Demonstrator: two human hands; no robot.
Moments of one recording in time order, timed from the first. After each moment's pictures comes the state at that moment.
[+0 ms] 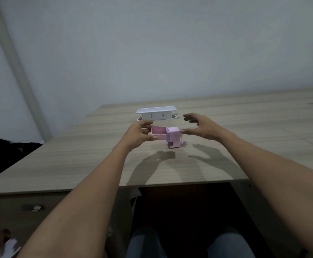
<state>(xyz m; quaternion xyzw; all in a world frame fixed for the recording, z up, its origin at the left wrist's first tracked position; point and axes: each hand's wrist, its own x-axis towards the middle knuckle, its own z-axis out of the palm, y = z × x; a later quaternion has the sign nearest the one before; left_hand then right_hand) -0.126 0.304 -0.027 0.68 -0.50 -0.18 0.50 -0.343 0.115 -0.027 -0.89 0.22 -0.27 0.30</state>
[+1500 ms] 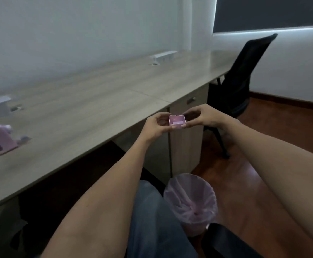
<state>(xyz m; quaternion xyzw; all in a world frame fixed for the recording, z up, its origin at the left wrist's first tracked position) -0.577 0.135 -0.149 0.42 -0.66 -0.46 0.42 -0.811 0.141 -0.122 -0.72 0.53 -0.30 0.33</state>
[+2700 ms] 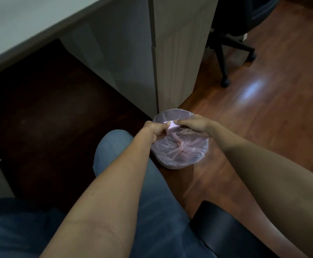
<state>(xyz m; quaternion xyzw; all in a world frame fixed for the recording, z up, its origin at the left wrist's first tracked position) -0.631 0.129 -0.448 0.67 -0.28 -0.66 0.21 -0.814 0.146 -0.443 -0.33 0.62 -0.21 0.68</state>
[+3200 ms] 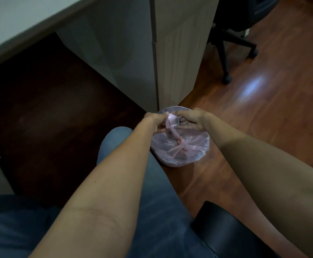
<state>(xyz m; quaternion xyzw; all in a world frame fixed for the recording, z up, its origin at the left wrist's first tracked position) -0.638 0.110 -0.436 0.68 -0.28 -0.65 0.17 -0.791 0.131 -0.428 -0.21 0.66 -0.27 0.67</state>
